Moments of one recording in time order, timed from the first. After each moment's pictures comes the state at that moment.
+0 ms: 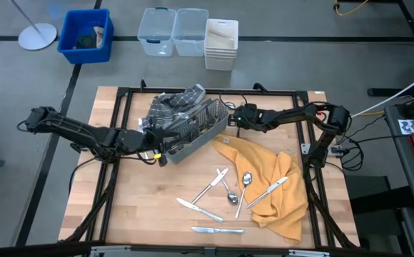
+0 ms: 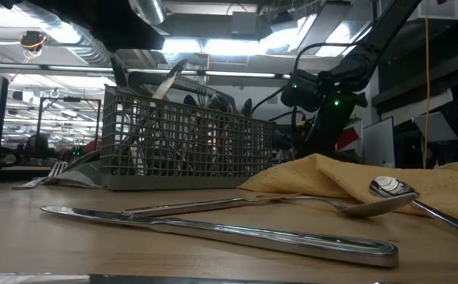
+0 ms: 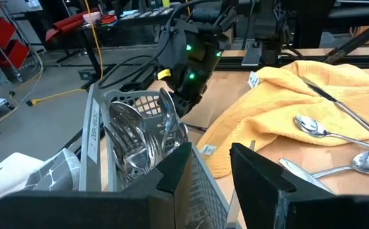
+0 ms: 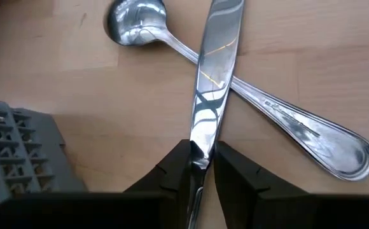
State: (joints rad) left arm -0.22 0.92 0.57 0.03 -0.59 -0.03; right arm -0.41 1.76 0.83 -0.13 0.32 1.12
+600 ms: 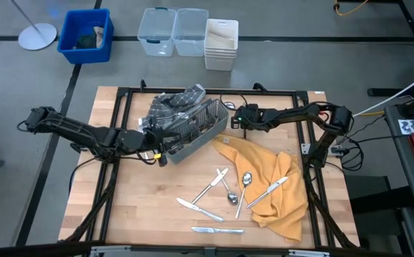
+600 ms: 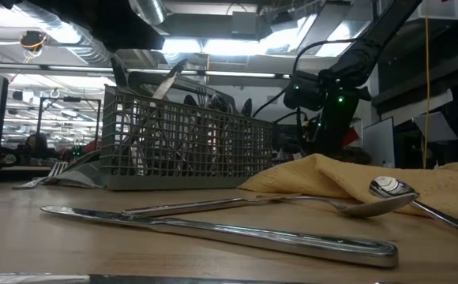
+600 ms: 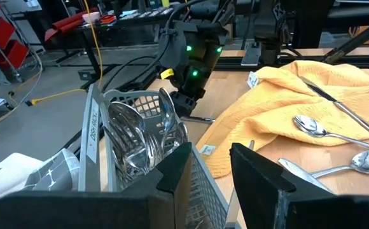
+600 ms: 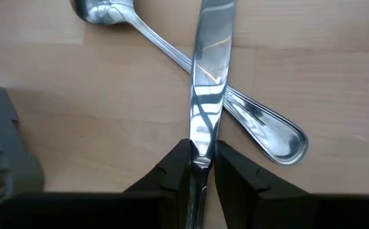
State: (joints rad) left arm -0.22 0.92 0.57 0.03 -0.58 -0.03; right arm -0.41 1.76 0.83 -0.30 0.33 1.04
